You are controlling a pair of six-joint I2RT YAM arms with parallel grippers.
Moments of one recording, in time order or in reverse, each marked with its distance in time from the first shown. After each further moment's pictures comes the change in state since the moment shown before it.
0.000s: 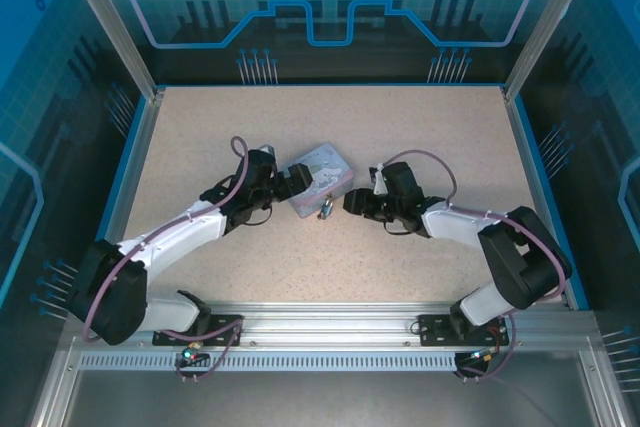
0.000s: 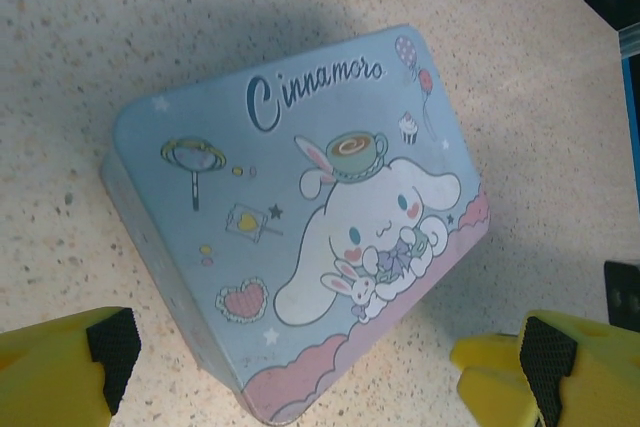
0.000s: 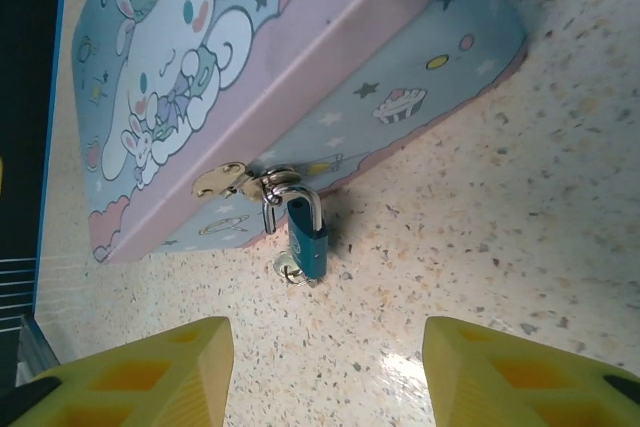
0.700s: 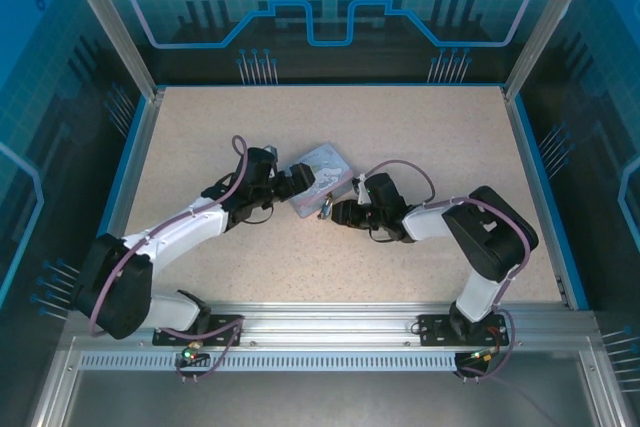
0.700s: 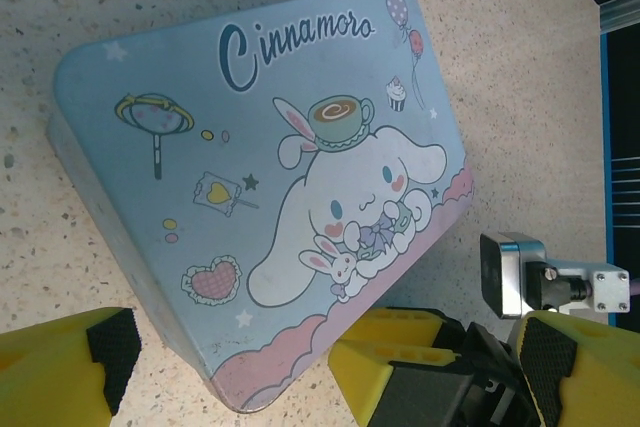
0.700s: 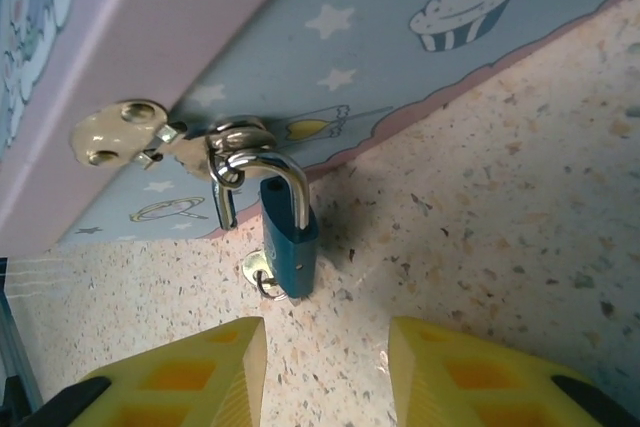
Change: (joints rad) left arm 0.021 0.035 -0.010 0.023 0.135 -0.055; right arm 0.074 0.200 -0.016 0.238 0.003 -0.008
